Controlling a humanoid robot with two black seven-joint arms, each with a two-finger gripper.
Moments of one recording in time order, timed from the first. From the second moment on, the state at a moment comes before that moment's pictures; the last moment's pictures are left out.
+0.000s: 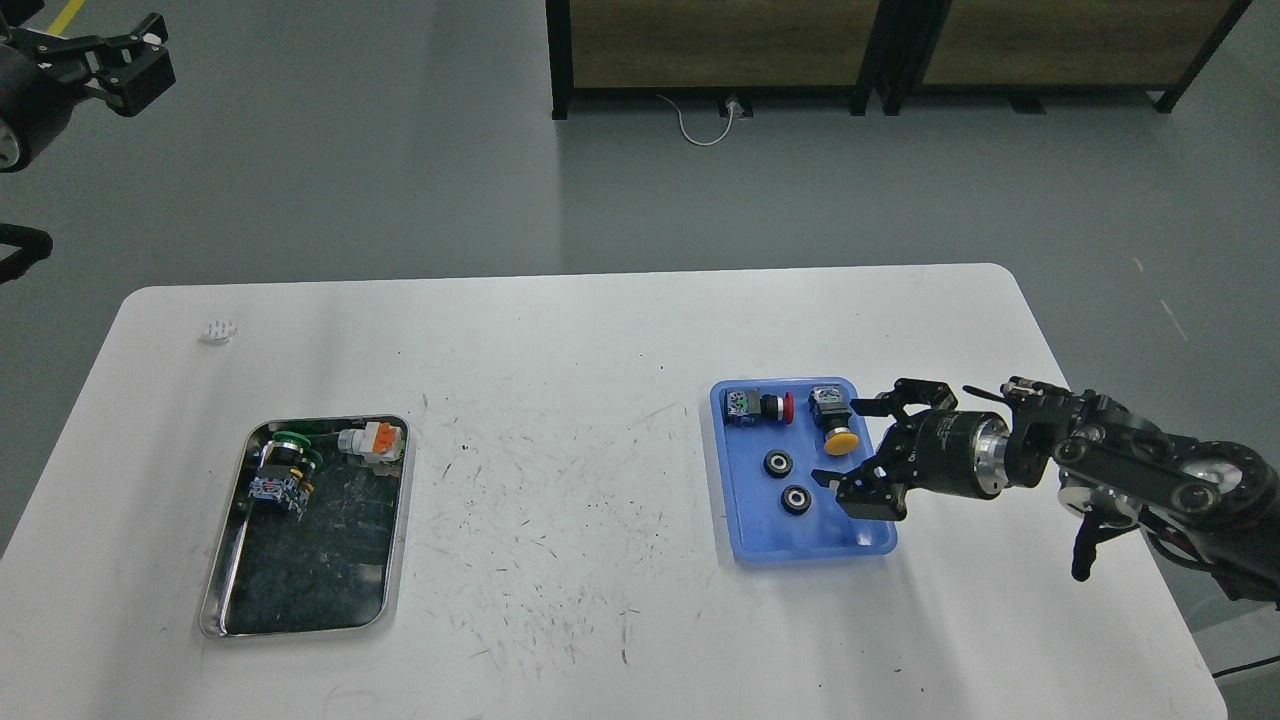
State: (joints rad) left arm -1.12 0.68 -0.31 -0.71 0.24 -0.06 -0.17; right arm 0.74 -0.65 0.10 1.04 -0.69 0.32 0.13
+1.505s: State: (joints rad) left arm -1.13 0.68 -0.31 -0.71 0.24 -0.05 -0.17; right arm 0.73 -0.37 0.09 0.74 -0.70 0.32 0.13
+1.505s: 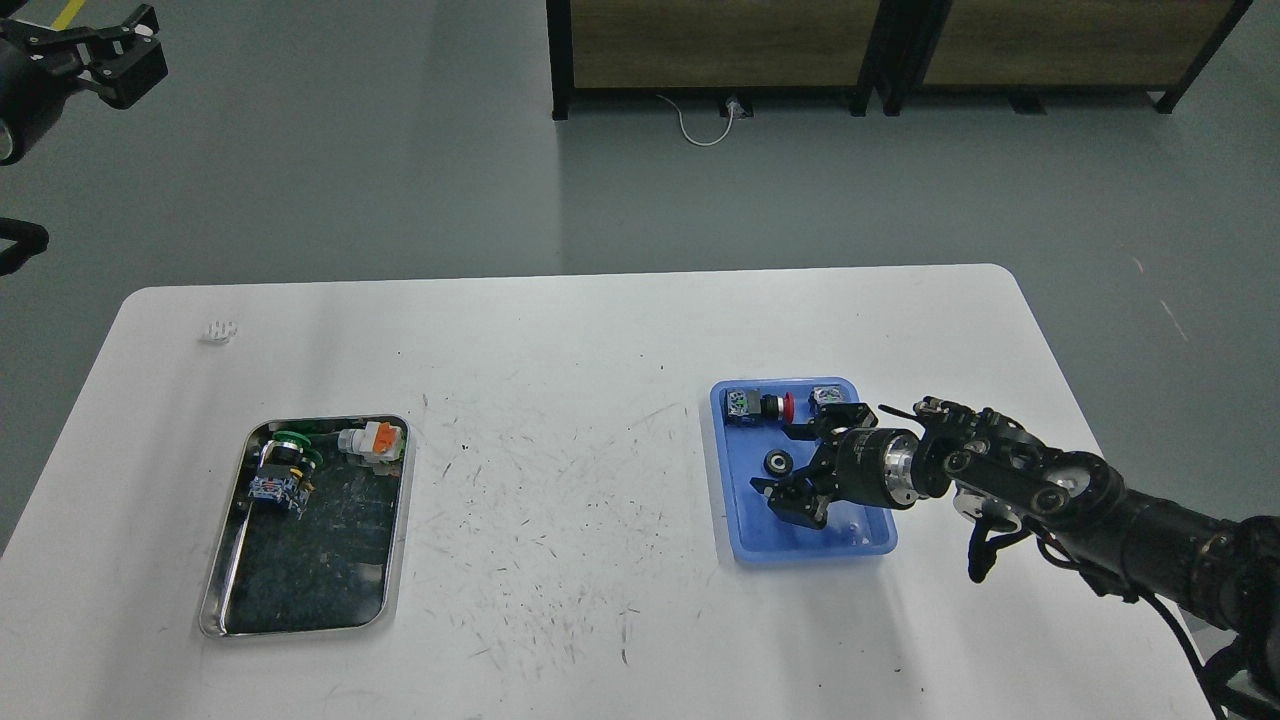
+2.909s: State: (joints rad) left arm -1.13 0.69 -0.31 -0.71 0.24 -0.05 -0.17; right arm 0.73 -0.36 0.10 0.73 -0.72 0.35 0.13
